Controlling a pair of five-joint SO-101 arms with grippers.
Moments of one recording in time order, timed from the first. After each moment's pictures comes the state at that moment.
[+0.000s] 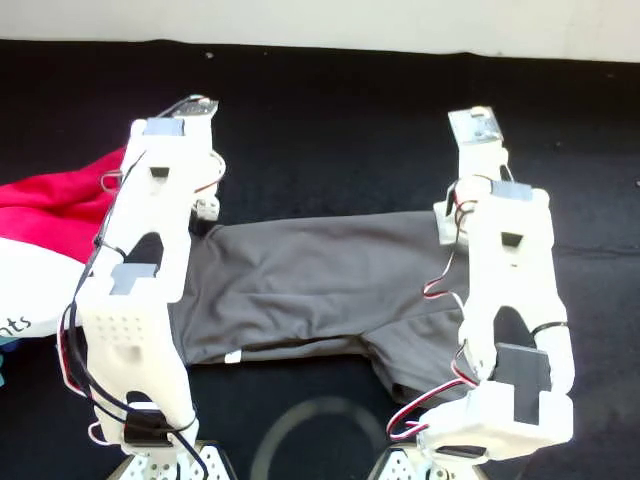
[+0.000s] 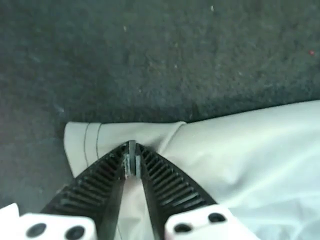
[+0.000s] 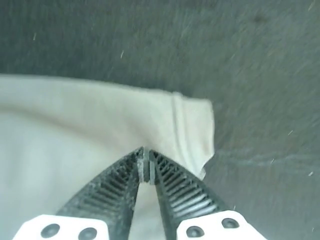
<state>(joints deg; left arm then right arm) -7.3 32.9 -16.9 77.7 -1.3 3.7 1.1 19.8 52.5 19.8</state>
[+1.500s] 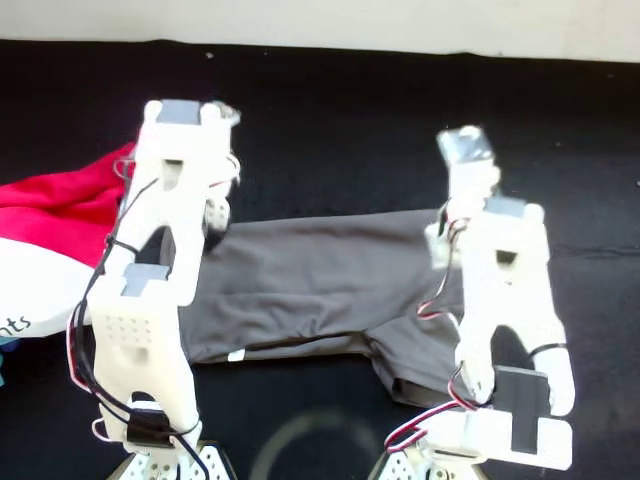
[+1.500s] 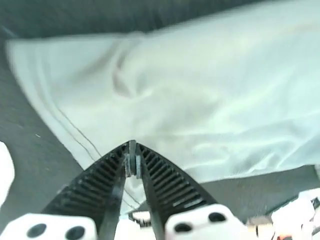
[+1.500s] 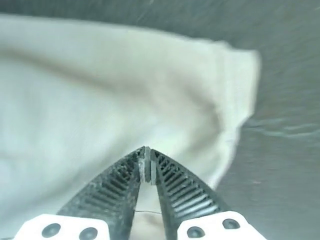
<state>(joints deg) -2.2 32.3 -23.6 99.6 -1.7 1.7 -5.5 30.1 55.1 19.7</state>
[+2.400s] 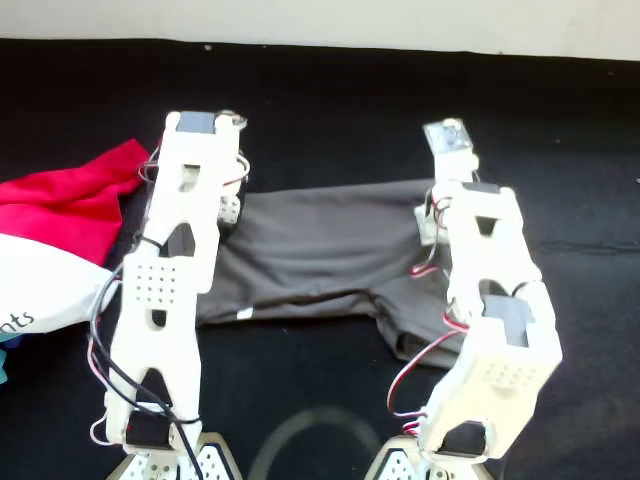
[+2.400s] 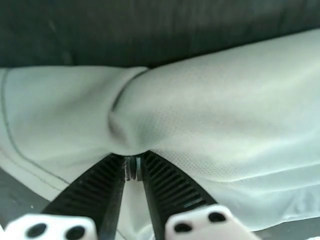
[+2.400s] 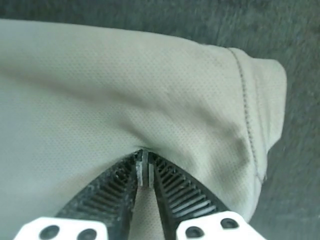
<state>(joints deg) -3.0 66.0 -63.6 100.2 -1.5 1.1 21.9 10.0 45.1 19.7</state>
